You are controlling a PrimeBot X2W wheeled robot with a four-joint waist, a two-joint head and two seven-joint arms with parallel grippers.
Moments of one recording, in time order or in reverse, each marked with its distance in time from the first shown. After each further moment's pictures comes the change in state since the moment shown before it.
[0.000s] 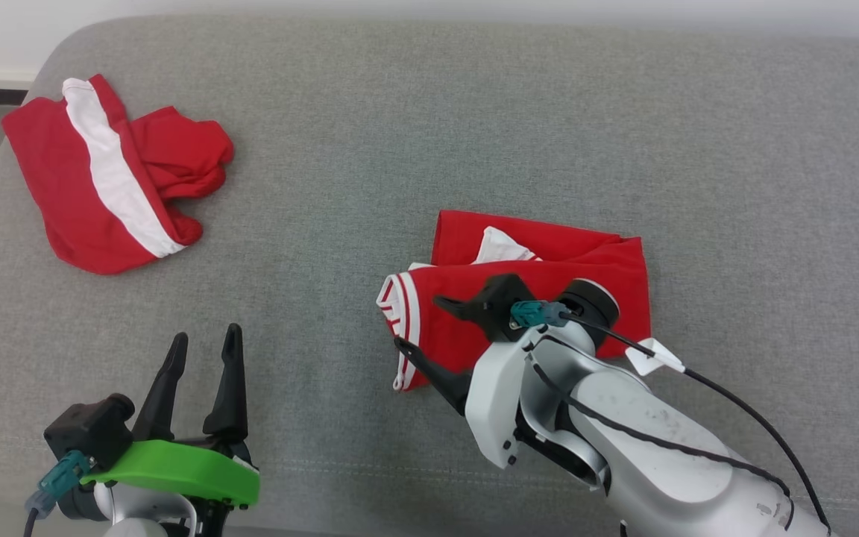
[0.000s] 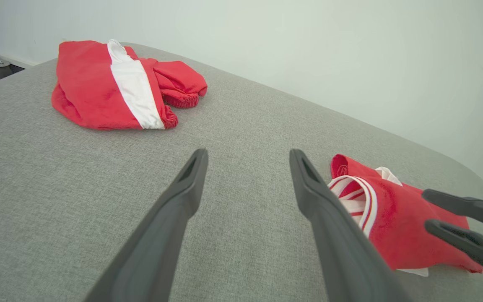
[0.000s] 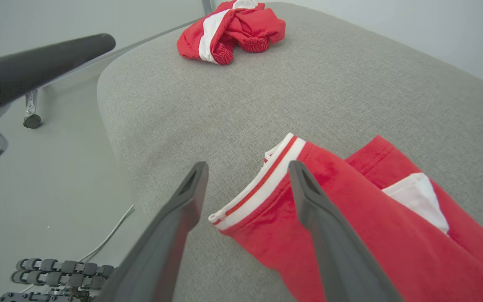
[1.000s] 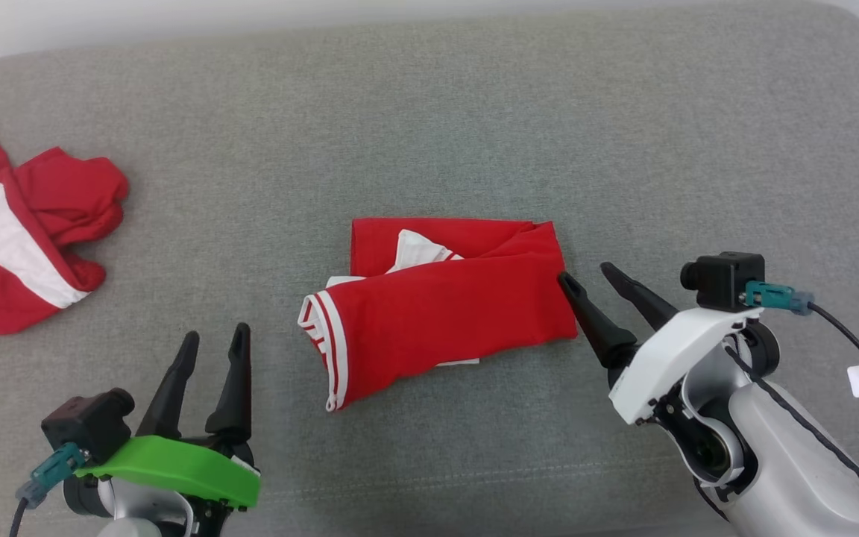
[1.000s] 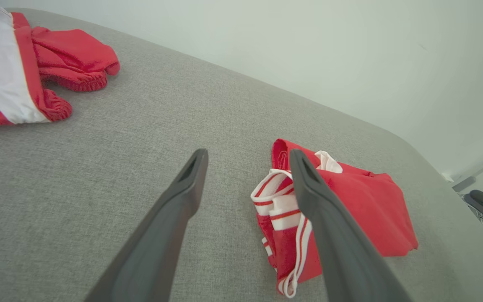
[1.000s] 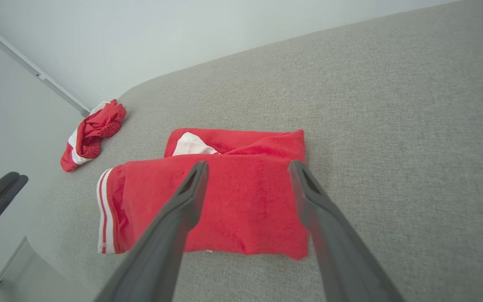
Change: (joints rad) left arm 0.007 0.019 -0.002 -0.043 -0.067 -0.022 0.054; right arm 0.266 -0.113 -0.391 -0.188 0.315 -0.094 -0.072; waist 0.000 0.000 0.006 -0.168
